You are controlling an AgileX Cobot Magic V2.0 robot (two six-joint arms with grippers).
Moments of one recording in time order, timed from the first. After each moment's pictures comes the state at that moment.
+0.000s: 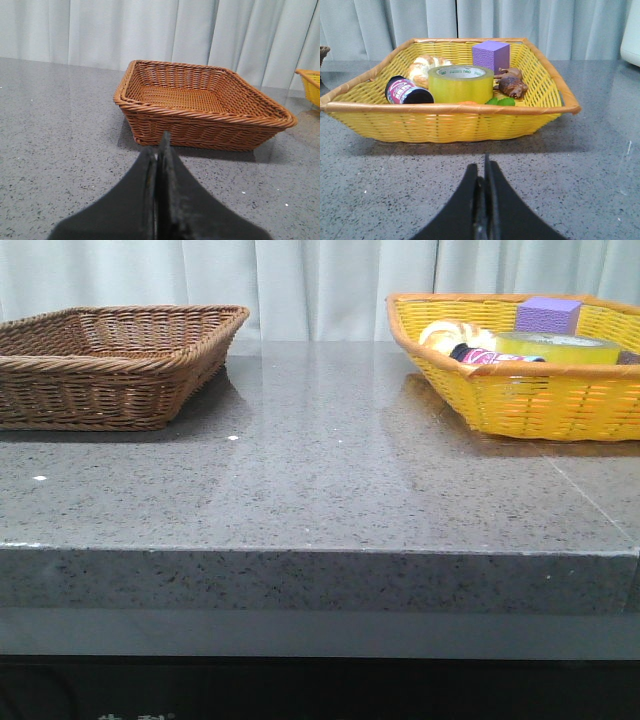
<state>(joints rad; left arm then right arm) -0.09 -0.01 0.01 -0.04 0.05 -0.06 -0.01 -0.01 0.03 0.10 0.05 -0.04</state>
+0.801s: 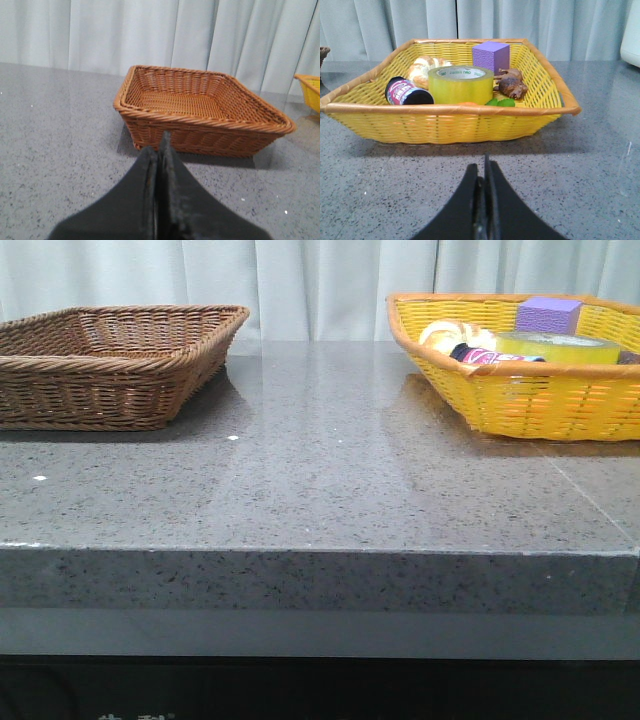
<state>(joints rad) -0.09 -0.01 0.01 -0.04 0.02 -0.06 -0.01 -0.01 0.03 0.10 0.04 -0.04</state>
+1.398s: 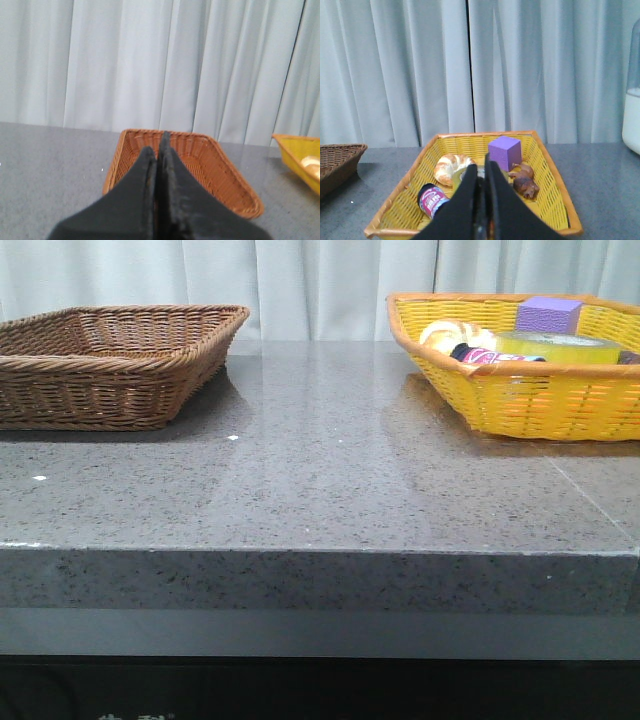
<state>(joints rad) -0.09 0.07 -0.37 -0.04 0.23 -0.06 -0.01 0.01 -0.36 0.15 0.21 -0.05</state>
